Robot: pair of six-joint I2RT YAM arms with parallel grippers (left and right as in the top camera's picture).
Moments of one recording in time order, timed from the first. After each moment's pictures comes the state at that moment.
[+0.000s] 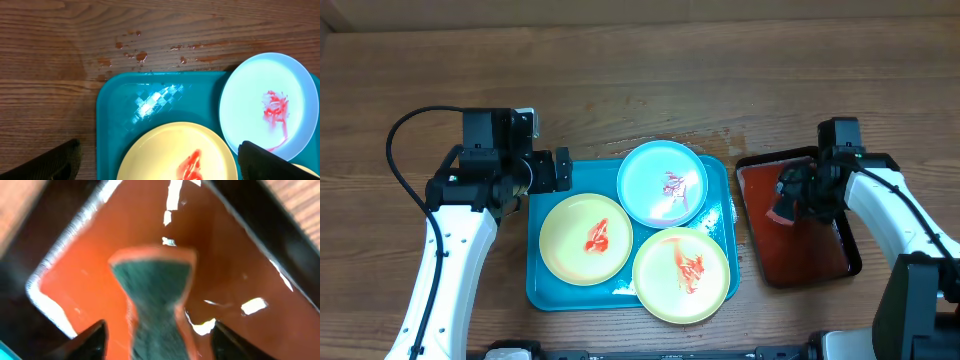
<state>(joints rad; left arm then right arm) -0.02 1.33 1.10 -0.80 0.14 -0.13 -0.04 1.61 0.96 -0.71 -0.07 0.57</state>
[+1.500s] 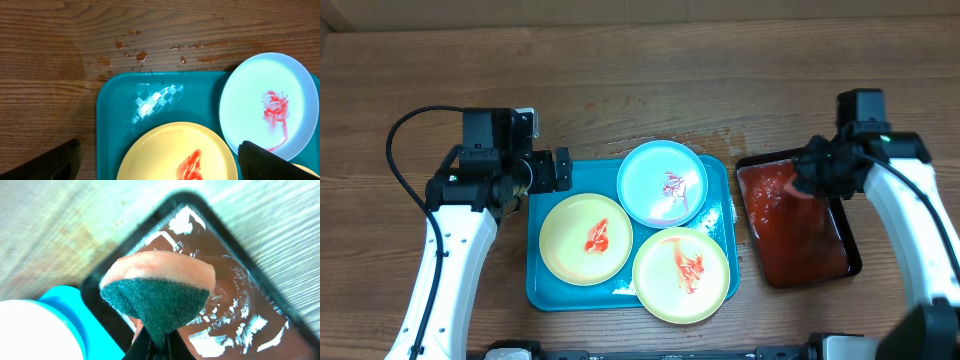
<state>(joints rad) -0.02 1.33 1.10 -0.80 0.14 -0.13 -0.04 1.49 1.18 -0.93 -0.06 0.54</state>
